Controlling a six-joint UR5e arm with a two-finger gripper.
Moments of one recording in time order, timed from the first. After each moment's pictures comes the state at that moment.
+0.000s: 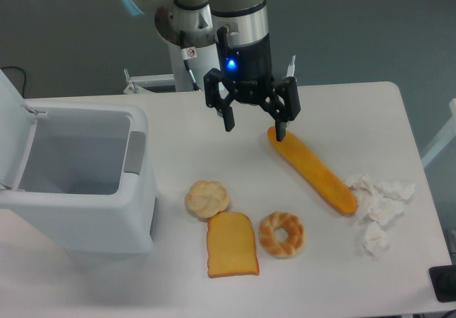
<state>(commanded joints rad) 2.46 -1.62 -1.60 -1.02 1.52 0.92</state>
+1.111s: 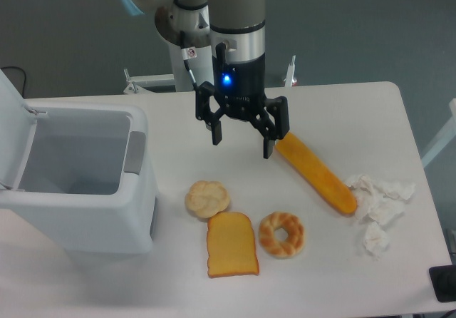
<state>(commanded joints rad) 2.46 -1.66 -1.63 -1.00 1.42 0.90</state>
